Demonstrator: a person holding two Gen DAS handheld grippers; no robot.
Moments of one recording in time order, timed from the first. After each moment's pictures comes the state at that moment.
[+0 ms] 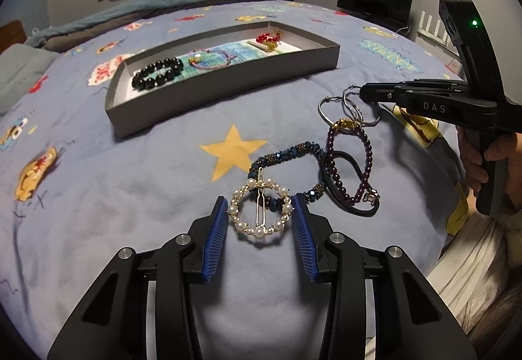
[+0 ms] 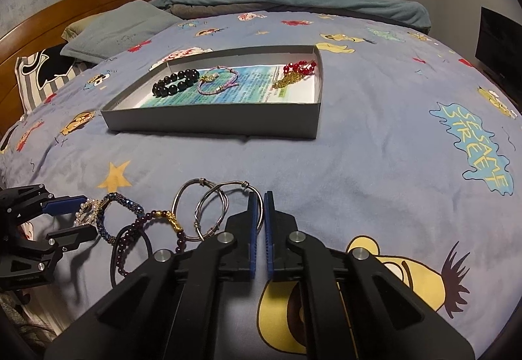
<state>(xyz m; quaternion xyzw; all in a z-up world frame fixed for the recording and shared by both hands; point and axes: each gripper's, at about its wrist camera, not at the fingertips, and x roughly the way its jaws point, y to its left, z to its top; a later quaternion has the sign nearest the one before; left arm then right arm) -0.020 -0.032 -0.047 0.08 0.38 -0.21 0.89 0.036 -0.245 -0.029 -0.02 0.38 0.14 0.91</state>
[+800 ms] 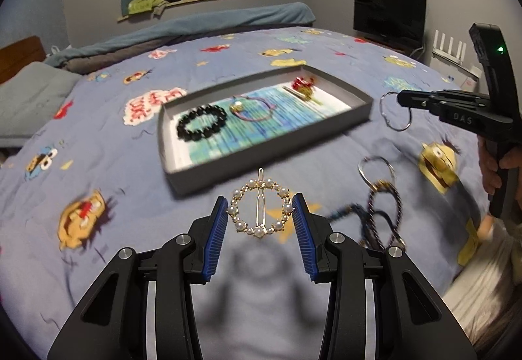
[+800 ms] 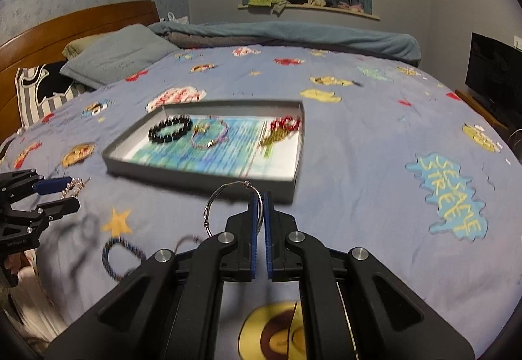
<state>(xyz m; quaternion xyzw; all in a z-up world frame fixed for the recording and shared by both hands) 0.014 0.001 0.004 0.09 0.33 -0.17 0.92 0.049 -0.252 0.023 -0.03 0.31 0.13 0.94</state>
